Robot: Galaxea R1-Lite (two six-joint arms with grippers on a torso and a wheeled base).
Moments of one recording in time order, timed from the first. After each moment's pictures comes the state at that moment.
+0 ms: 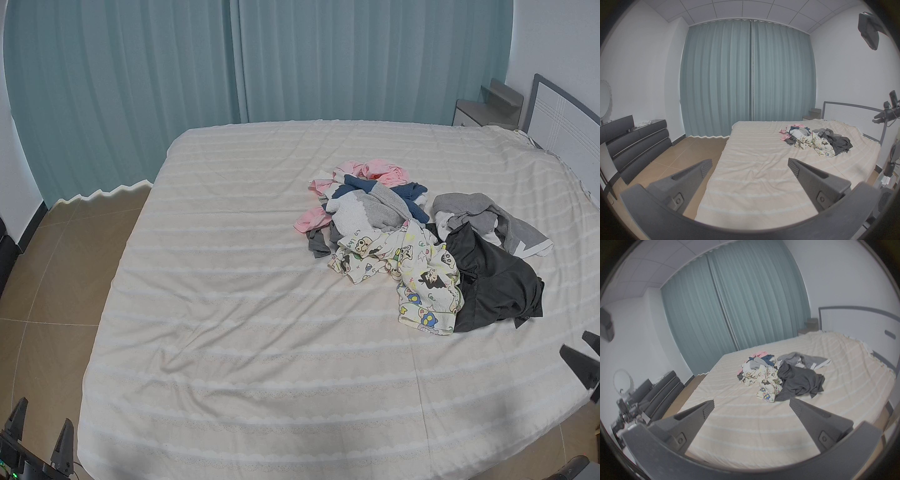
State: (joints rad) left arm 0.00 0.02 -0.02 0.00 0.04 -0.02; right arm 0.03 0.60 -0.34 -0.04 0.21 0.19
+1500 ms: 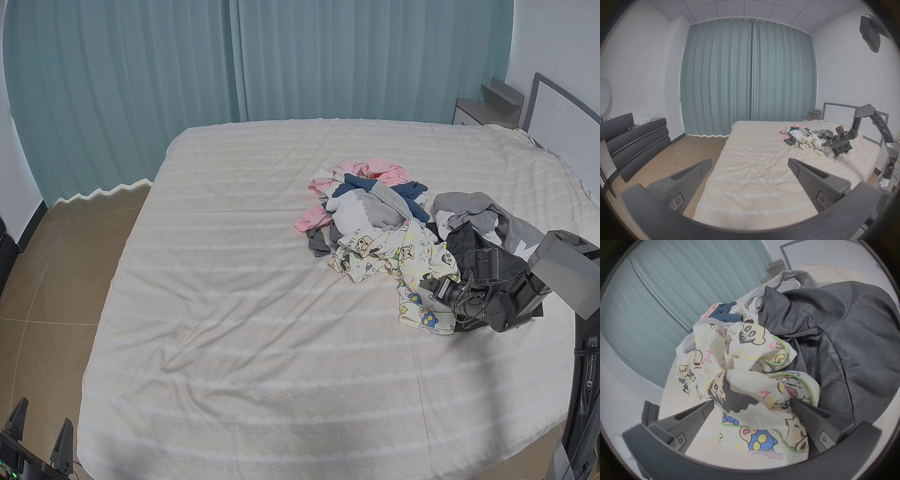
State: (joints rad) left arm 0.00 0.02 -0.02 0.00 0.04 -0.04; right arm 0.12 2.35 -1.08 -0.72 0.01 0.60
